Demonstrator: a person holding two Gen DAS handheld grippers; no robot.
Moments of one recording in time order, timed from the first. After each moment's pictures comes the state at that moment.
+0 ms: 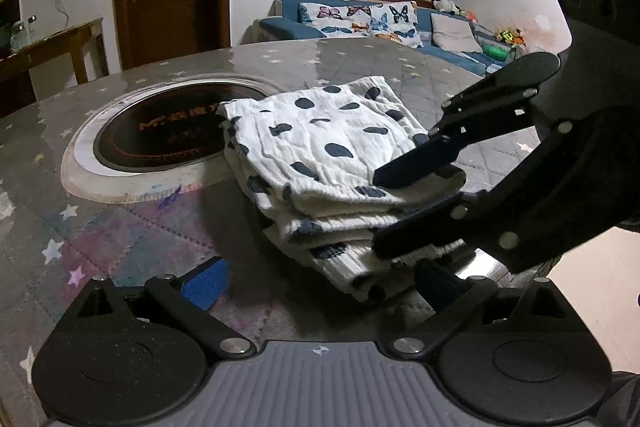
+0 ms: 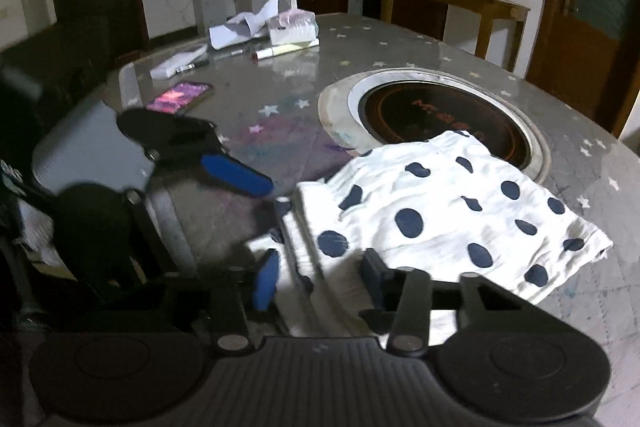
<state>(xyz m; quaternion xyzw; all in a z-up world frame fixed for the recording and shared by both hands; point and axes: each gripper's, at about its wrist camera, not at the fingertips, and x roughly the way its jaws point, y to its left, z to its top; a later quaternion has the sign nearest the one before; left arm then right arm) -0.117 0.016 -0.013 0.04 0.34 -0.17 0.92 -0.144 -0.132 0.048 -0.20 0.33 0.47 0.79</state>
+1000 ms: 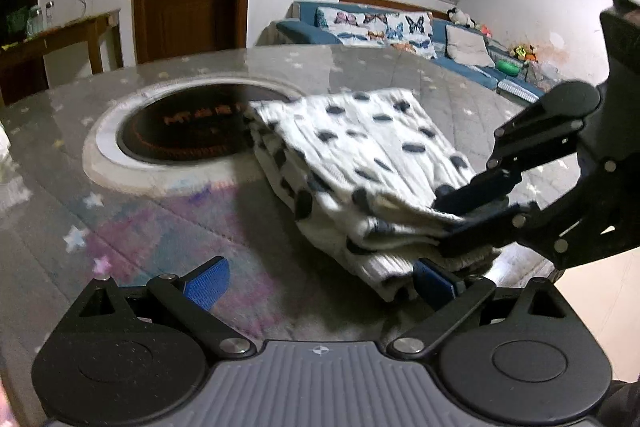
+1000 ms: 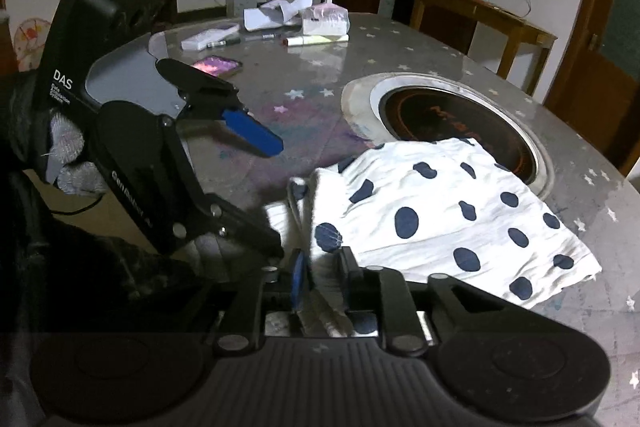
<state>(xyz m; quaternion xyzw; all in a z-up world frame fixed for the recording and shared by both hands) -0.120 0.041 0.000 0.01 0.33 -0.15 0.93 -0.154 -0.151 0.055 -0.25 0.30 0.51 0.77</state>
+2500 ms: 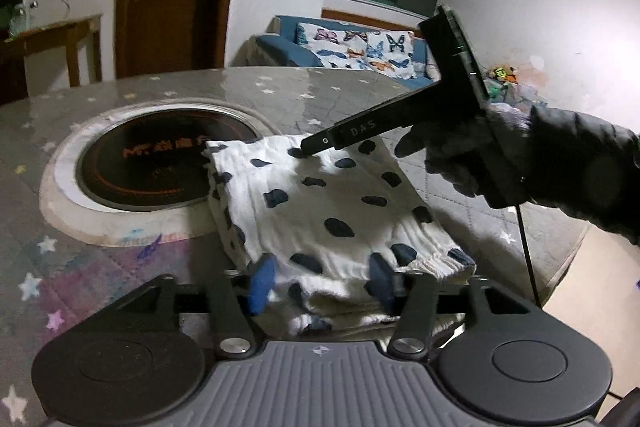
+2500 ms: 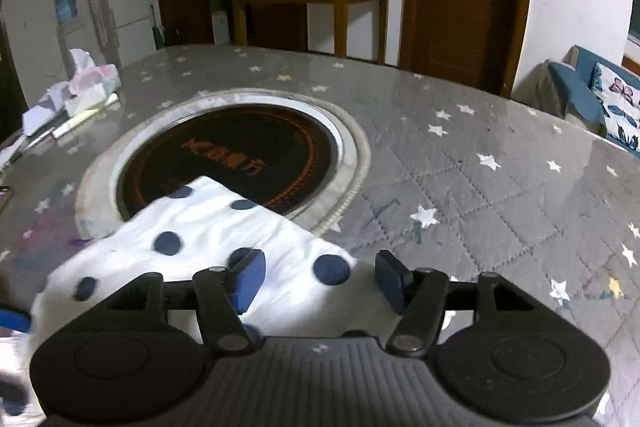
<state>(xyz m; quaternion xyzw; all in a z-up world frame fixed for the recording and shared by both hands) -0.092 0.018 0.010 -0.02 0.32 -0.18 0.93 0.044 -0.171 0.019 -0.10 0.35 0.32 0.87</state>
